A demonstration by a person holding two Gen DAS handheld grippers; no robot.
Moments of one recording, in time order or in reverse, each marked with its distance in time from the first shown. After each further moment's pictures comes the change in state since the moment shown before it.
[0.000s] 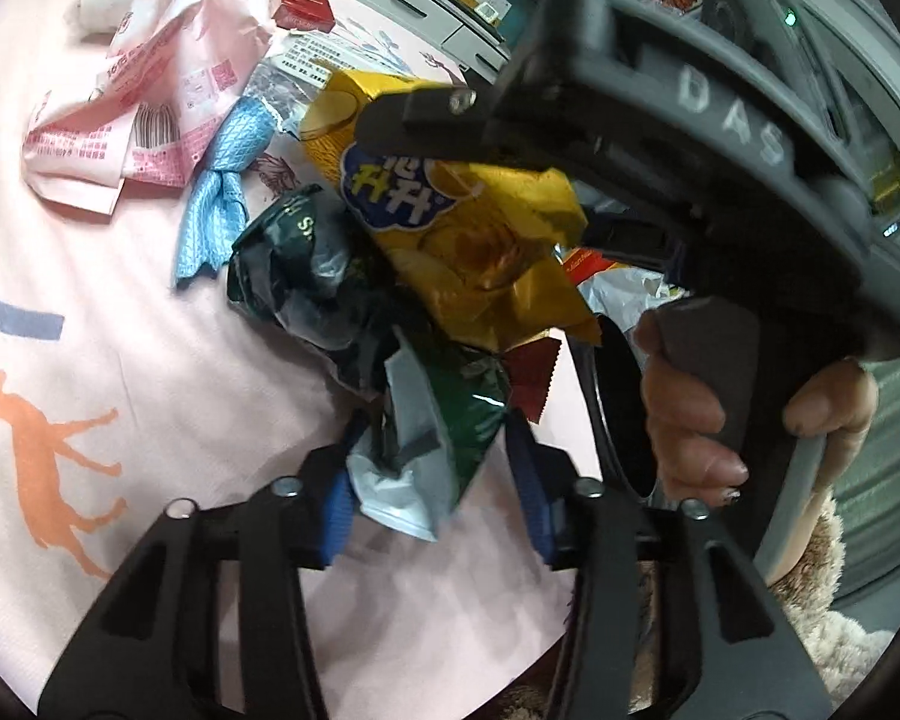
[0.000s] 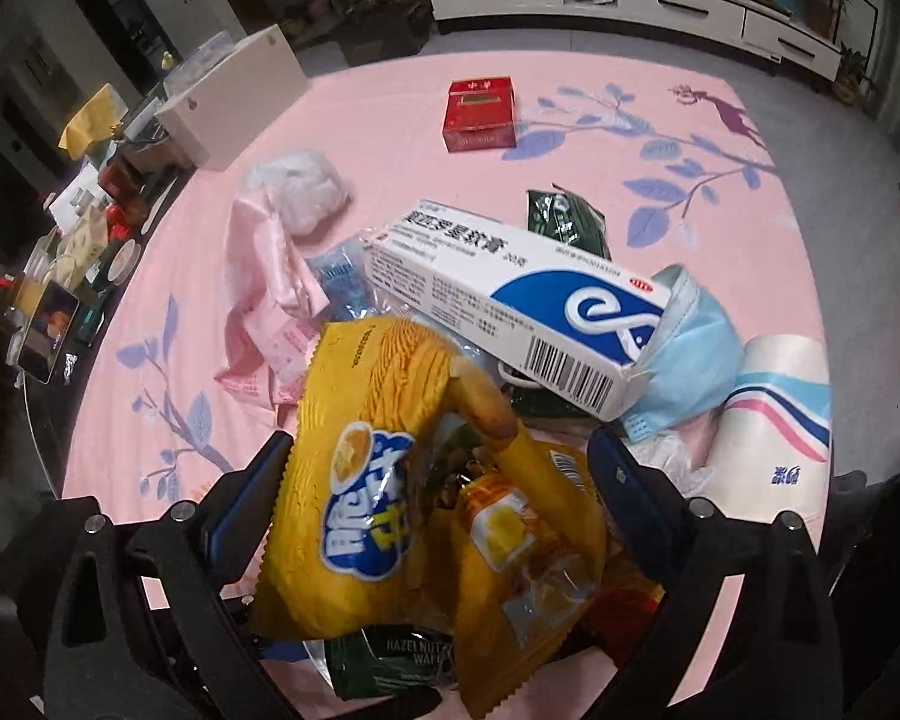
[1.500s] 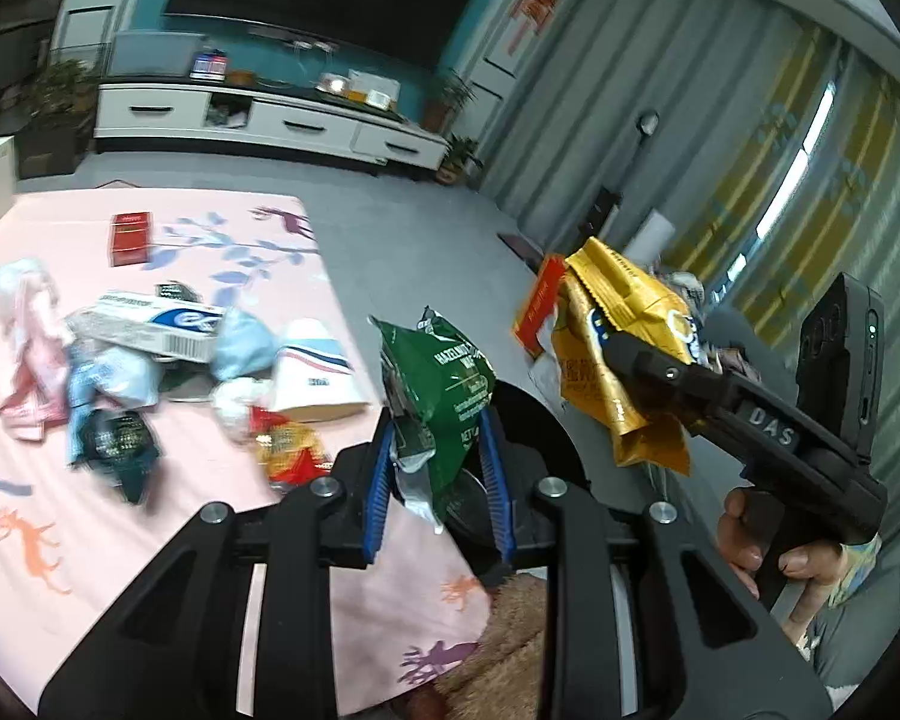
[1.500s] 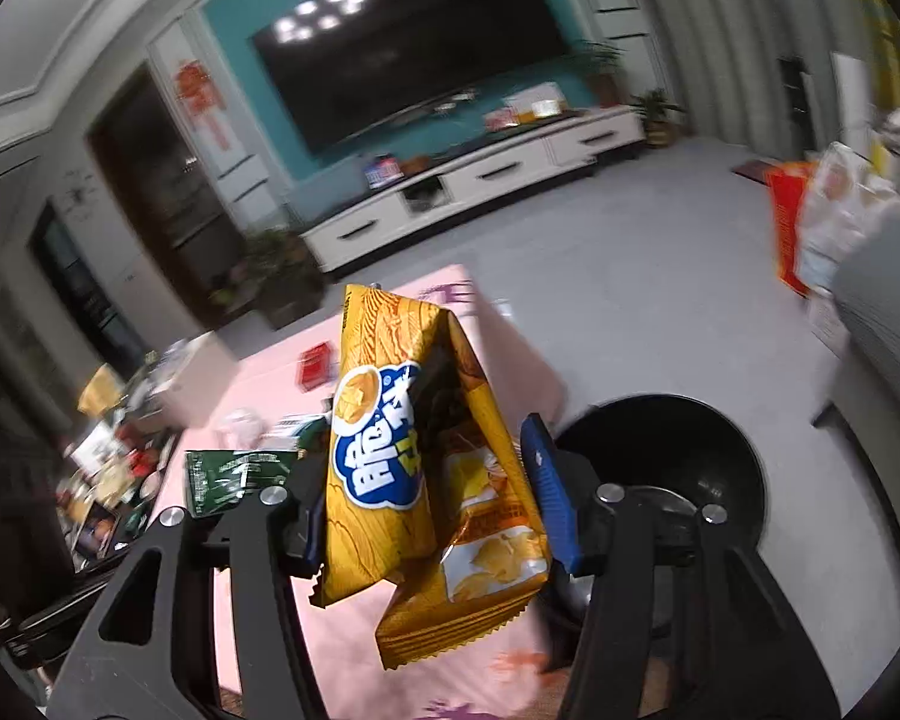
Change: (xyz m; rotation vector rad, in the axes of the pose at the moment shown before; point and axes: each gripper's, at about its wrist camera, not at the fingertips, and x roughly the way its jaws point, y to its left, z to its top) left arm -0.010 -0.219 -0.022 0.385 -0.195 0.103; right arm -0.241 -0.159 -0.161 0.387 -0.585 -0.073
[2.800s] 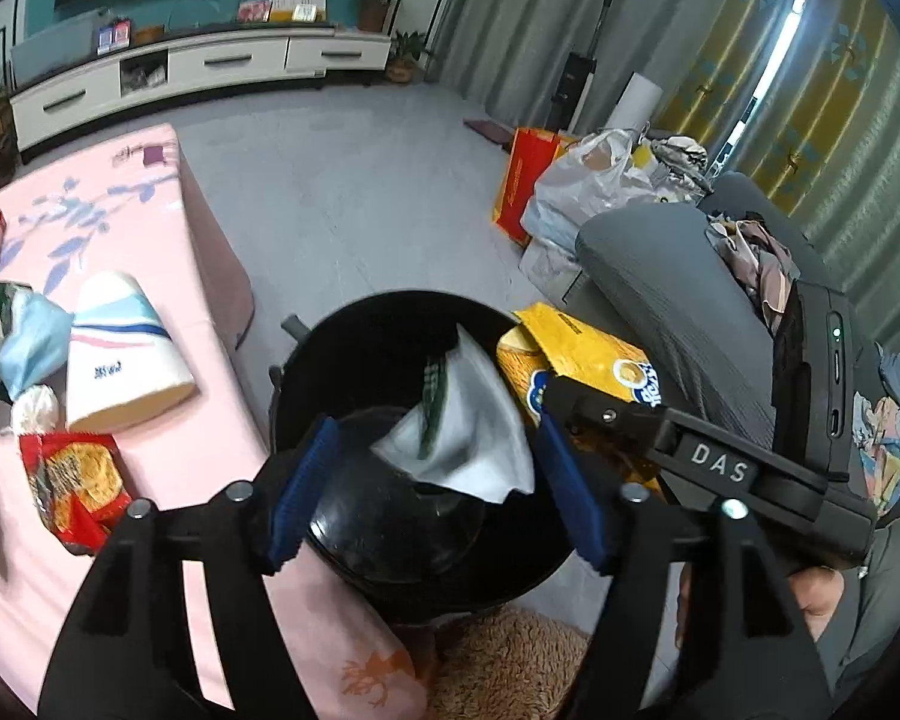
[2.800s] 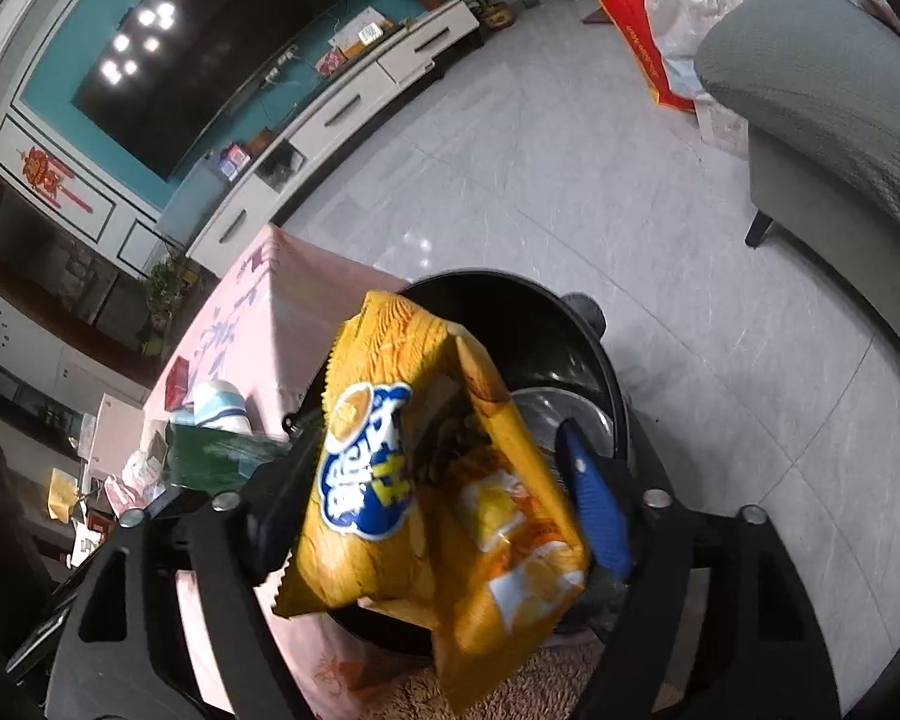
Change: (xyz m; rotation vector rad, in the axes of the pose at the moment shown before) left arm 0.160 -0.077 -0.016 0.177 0.231 0.019; right arm 0.051 -0.156 -0.046 0.361 0.148 -0.111
